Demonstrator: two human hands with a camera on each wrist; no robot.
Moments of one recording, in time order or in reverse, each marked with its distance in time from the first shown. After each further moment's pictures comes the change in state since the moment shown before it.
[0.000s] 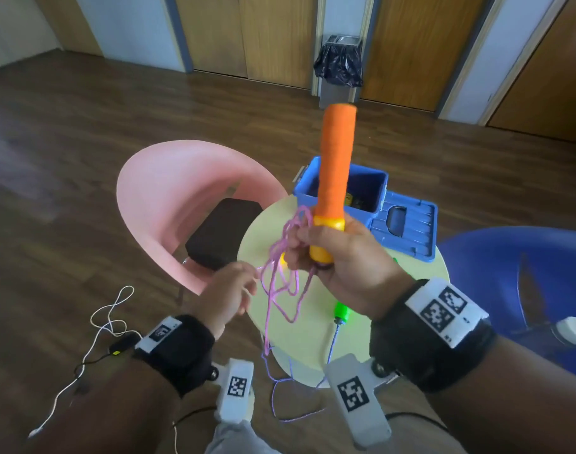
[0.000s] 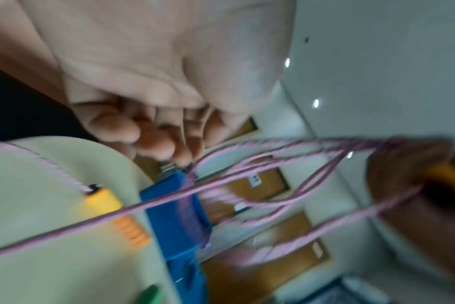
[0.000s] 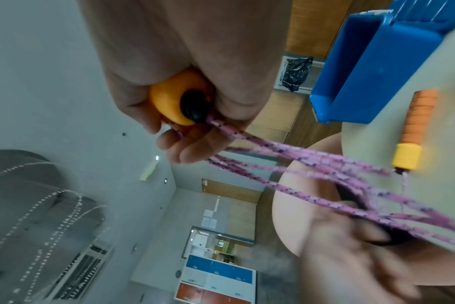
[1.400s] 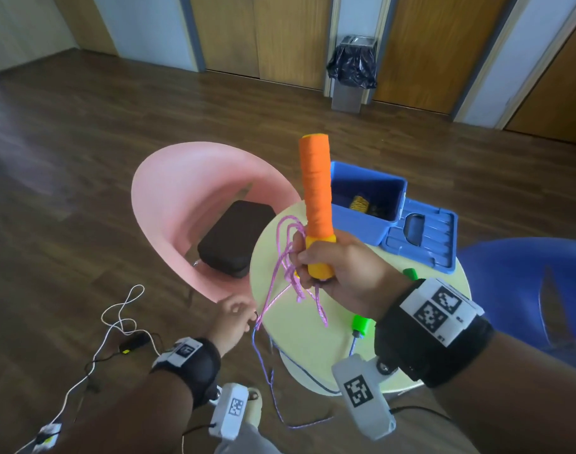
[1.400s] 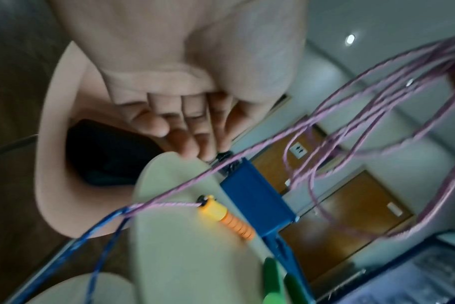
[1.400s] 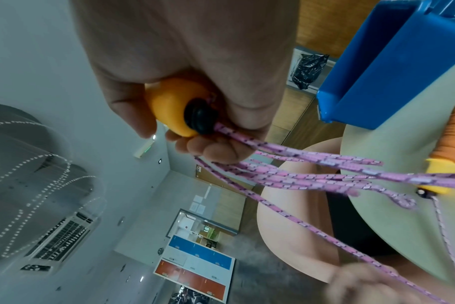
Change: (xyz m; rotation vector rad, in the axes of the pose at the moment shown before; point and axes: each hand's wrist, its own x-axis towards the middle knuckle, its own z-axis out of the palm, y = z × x) left_hand 0.017 -0.058 -0.017 0.157 0.057 -0.132; right_hand 0.034 0.011 0.007 -0.182 -0.040 0.217
